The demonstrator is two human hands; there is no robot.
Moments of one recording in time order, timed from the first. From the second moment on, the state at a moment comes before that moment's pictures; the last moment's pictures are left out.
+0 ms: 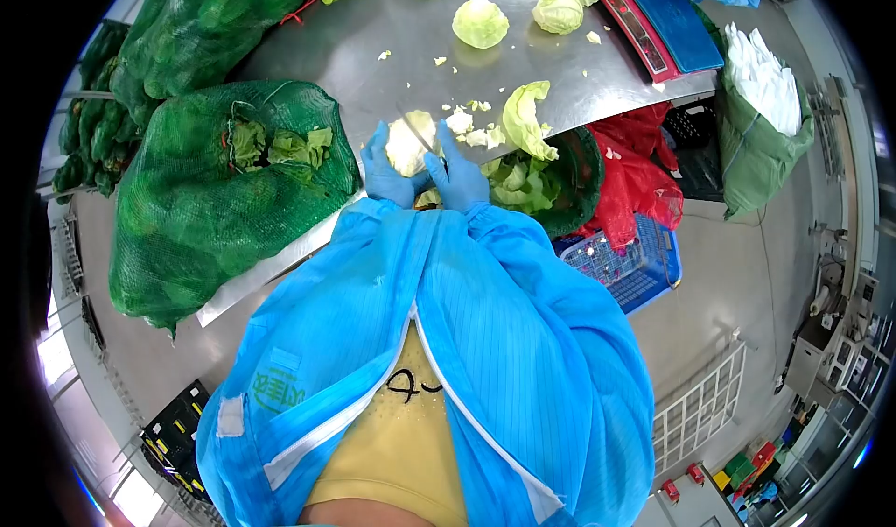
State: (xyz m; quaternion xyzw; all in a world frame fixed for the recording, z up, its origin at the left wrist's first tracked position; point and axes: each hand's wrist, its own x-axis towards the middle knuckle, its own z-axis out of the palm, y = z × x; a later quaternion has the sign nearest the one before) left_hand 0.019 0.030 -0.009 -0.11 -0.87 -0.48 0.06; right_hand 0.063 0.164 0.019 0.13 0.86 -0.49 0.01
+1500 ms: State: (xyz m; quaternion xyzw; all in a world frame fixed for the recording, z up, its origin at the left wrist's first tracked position) left_hand 0.026 0.026 -0.002 -0.14 -0.88 -0.45 0.08; right_hand 0.016 0.194 0.001 0.14 0.81 -0.57 -0.02
